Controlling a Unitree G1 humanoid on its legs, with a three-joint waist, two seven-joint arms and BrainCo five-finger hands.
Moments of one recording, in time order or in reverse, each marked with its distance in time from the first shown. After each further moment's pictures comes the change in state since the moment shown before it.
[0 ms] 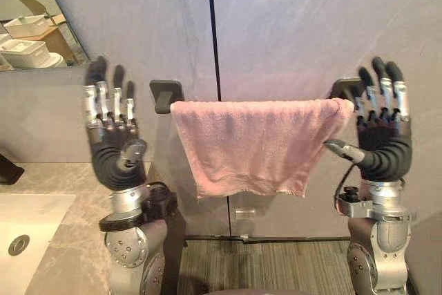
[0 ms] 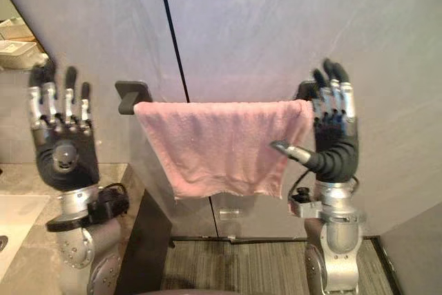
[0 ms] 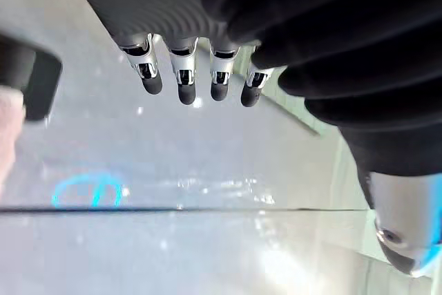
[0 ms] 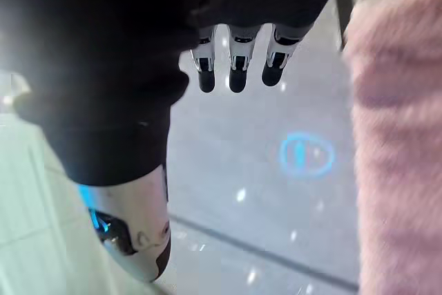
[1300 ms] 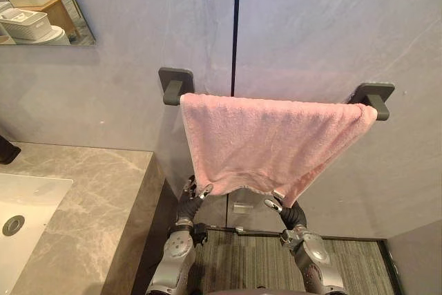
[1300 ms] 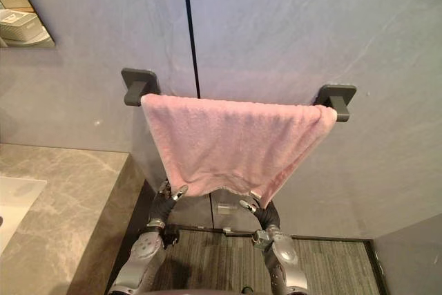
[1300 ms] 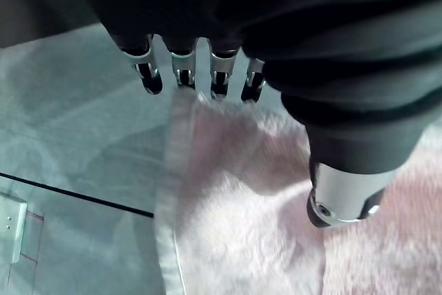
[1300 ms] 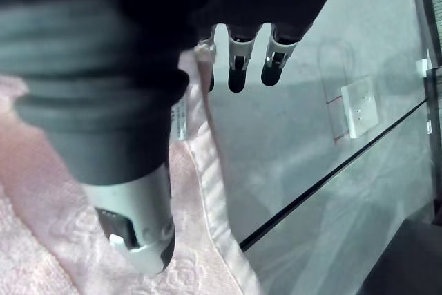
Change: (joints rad) left arm -0.027 -0.060 0.036 0.995 0.076 0.208 0.054; right arm 0.020 0.127 0.057 1.062 0.144 0.195 -0.066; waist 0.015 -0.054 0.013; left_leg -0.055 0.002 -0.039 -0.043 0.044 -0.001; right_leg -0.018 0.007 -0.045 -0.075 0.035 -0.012
